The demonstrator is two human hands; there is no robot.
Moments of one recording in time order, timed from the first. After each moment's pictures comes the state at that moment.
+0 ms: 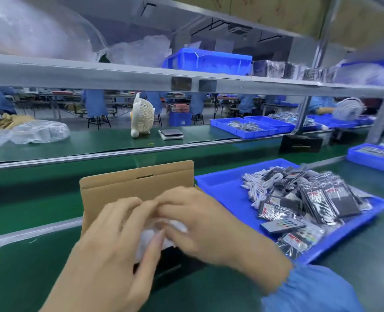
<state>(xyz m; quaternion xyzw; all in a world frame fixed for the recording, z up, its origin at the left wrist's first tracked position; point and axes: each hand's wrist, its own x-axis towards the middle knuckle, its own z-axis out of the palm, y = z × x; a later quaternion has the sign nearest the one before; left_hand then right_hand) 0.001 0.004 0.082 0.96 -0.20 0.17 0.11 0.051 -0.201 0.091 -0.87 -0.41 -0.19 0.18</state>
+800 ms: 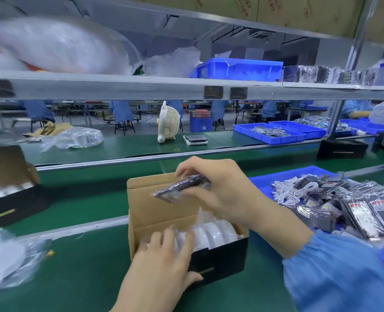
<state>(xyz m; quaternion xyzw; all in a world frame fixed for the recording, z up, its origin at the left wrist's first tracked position) 0.029 -0.012 0.040 0.96 -0.20 0.17 -0.06 0.072 -0.167 0.139 -0.84 -0.39 -0.26 0.26</state>
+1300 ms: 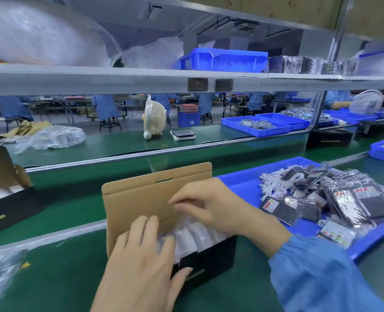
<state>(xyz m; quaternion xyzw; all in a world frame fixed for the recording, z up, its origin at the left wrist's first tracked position) 0.020 -0.008 0.060 0.96 -0.22 0.20 -0.05 0.091 -0.186 0.098 -0.85 -0.38 -0.17 0.31</state>
